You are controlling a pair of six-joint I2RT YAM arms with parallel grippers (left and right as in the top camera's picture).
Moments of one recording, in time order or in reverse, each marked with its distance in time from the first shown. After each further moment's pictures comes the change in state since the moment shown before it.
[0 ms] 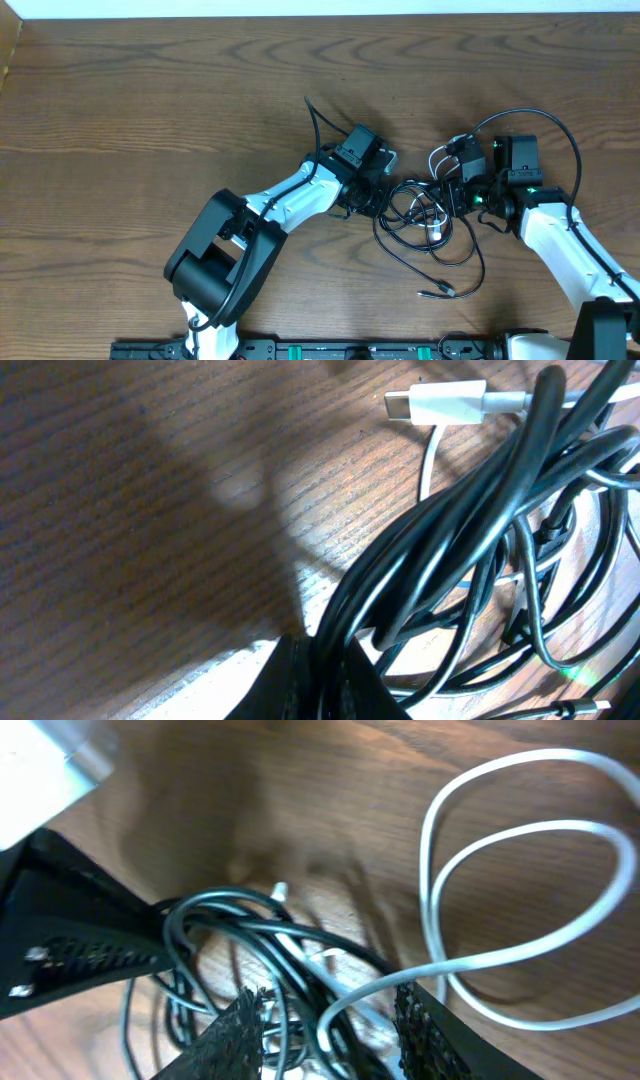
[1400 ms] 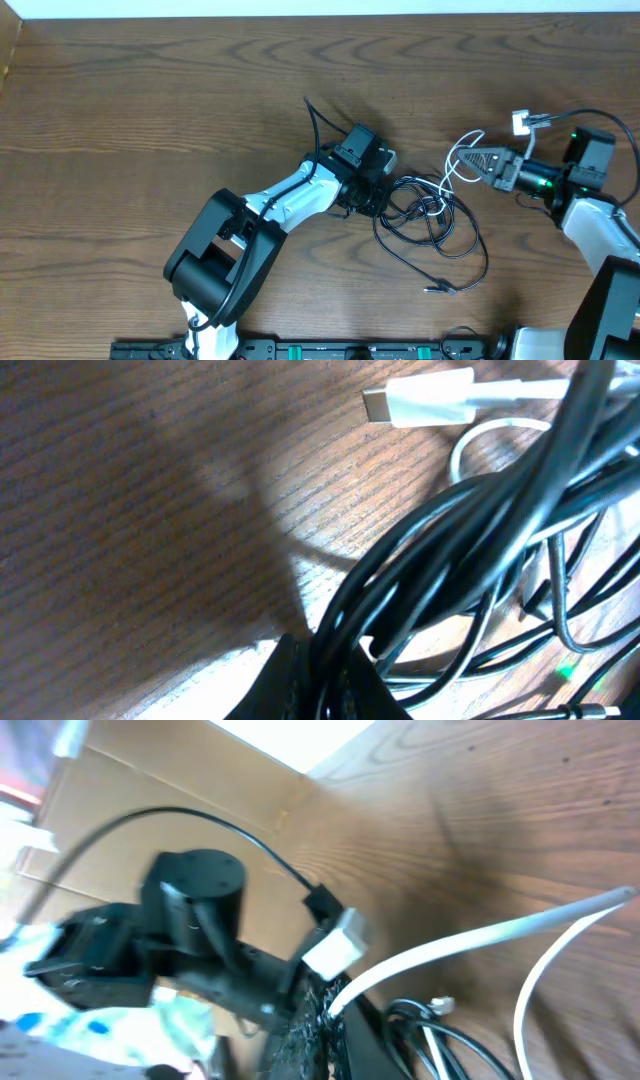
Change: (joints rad) left arm 0.003 0.000 0.000 0.001 -0.003 0.000; right arm -0.364 0.114 -0.003 0.396 -0.896 0.367
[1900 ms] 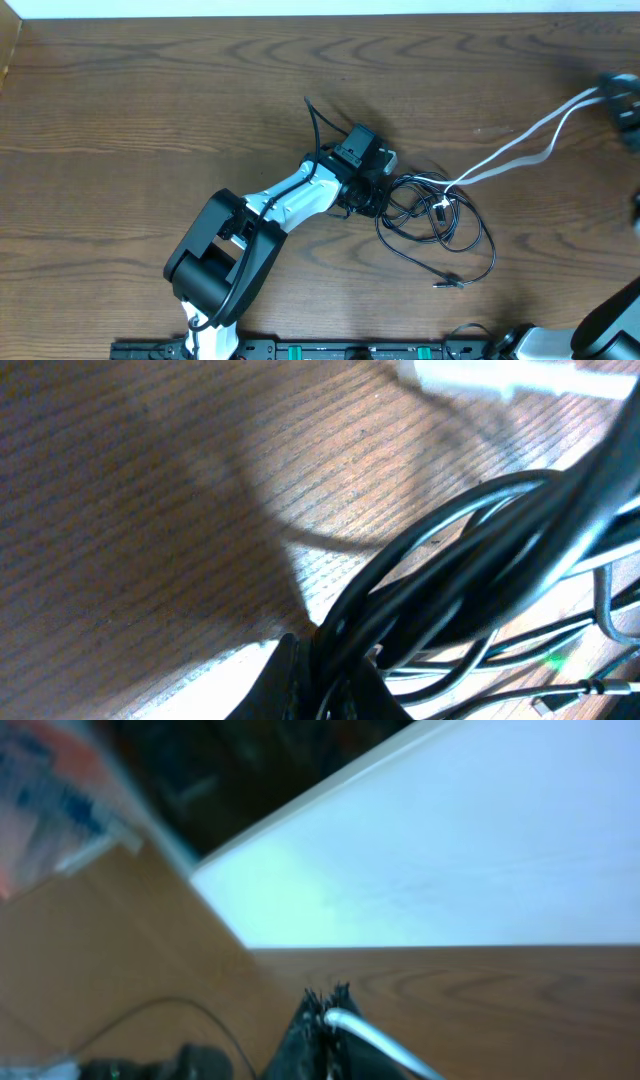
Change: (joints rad) left arm 0.000 0.000 0.000 -0.005 0.004 0.000; right arm -0.398 0.013 0.234 1.094 -0.041 0.844
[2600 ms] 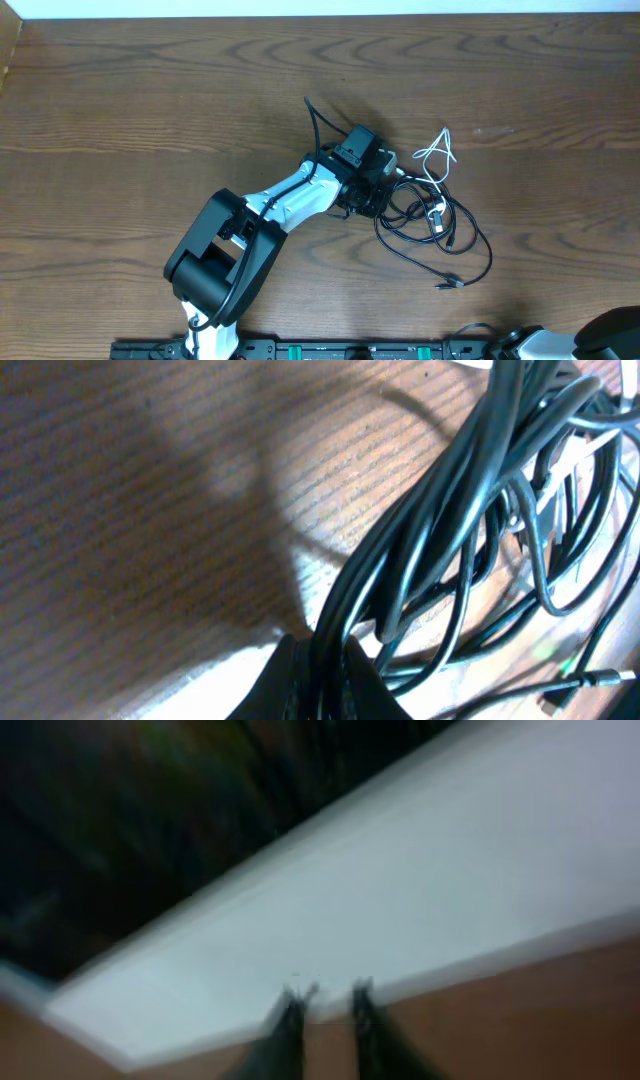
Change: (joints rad) left arm 0.000 0.000 0.000 -0.003 -0.001 0.000; right arm -0.222 -0.011 0.679 -1.328 0.217 -0.580
